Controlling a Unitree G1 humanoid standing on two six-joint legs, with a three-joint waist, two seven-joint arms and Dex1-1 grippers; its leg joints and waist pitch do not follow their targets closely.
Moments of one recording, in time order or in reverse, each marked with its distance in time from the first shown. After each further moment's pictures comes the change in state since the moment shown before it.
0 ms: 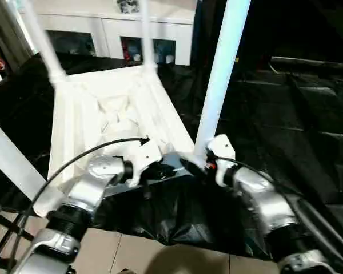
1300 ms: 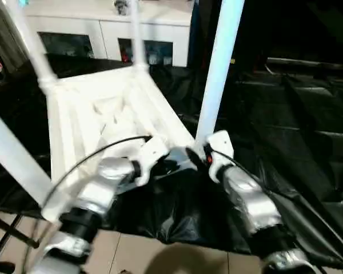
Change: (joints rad) left arm 0.011 -0.161 0.019 -0.061 0.074 0.179 0.304; right arm -0.058 0.223 -0.093 0.126 -0.101 0.000 -0.509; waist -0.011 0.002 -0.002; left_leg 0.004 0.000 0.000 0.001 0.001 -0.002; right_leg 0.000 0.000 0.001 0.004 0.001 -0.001
